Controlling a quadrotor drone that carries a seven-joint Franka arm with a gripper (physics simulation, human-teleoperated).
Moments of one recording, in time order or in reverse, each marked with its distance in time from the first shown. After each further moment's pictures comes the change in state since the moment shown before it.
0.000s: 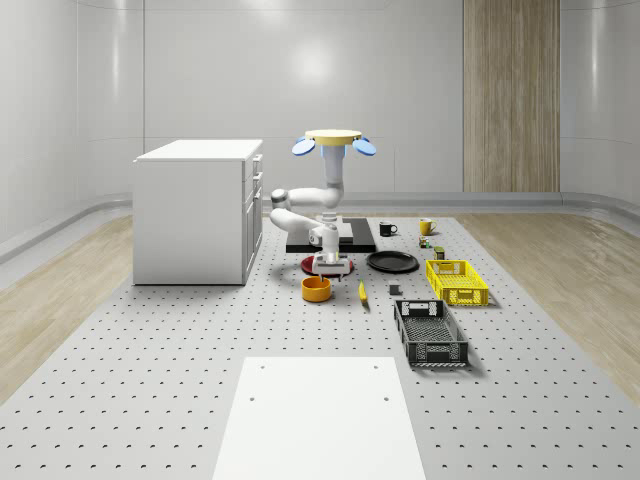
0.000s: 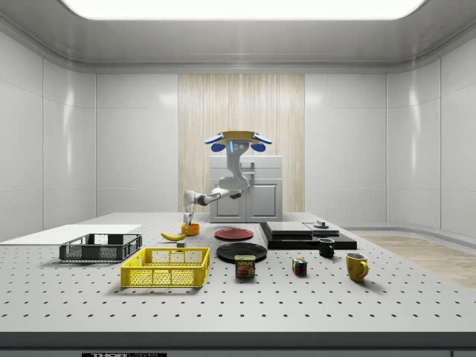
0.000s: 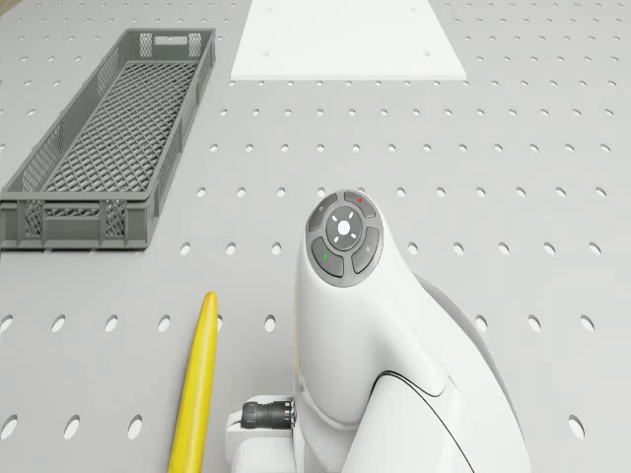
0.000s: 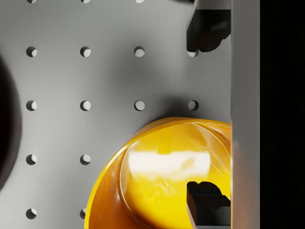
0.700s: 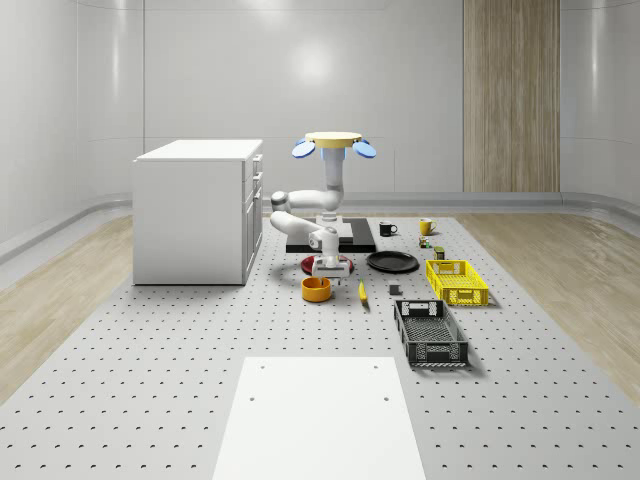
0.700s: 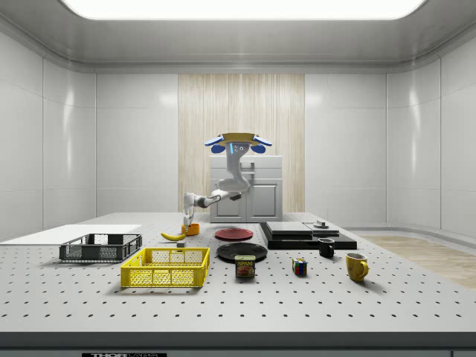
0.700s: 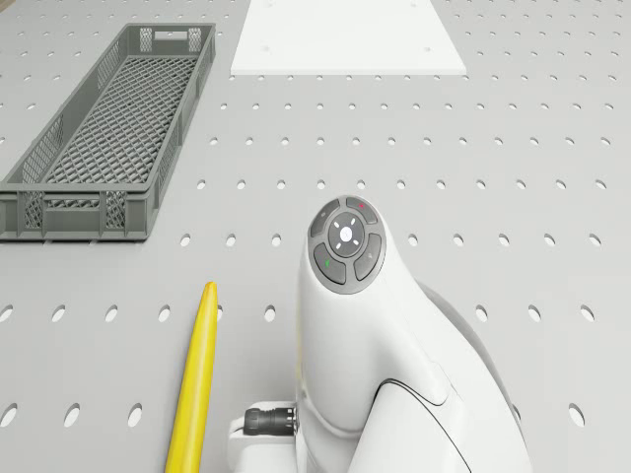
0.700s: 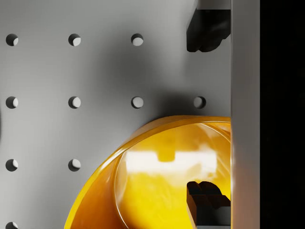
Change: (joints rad) arm 0.001 -0.003 -0.016 0.009 -0.011 0.014 -0.006
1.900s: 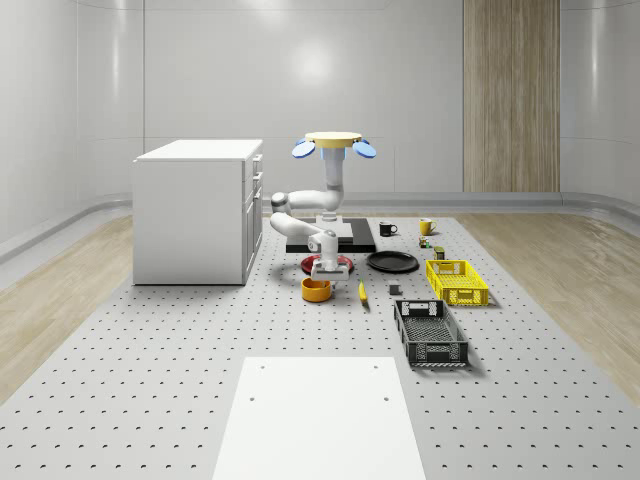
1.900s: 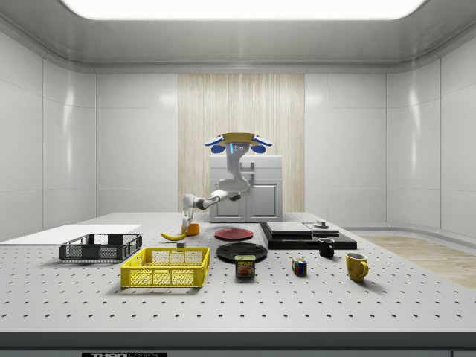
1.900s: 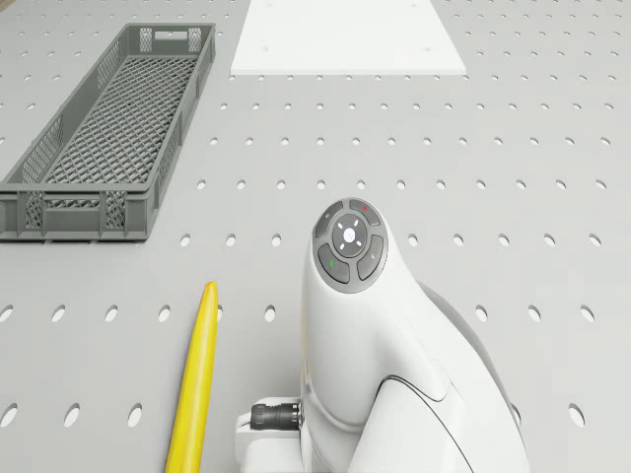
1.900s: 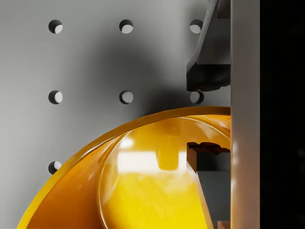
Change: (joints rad) arm -0.030 0.011 -0.021 0.047 -0.017 0.019 -0.008
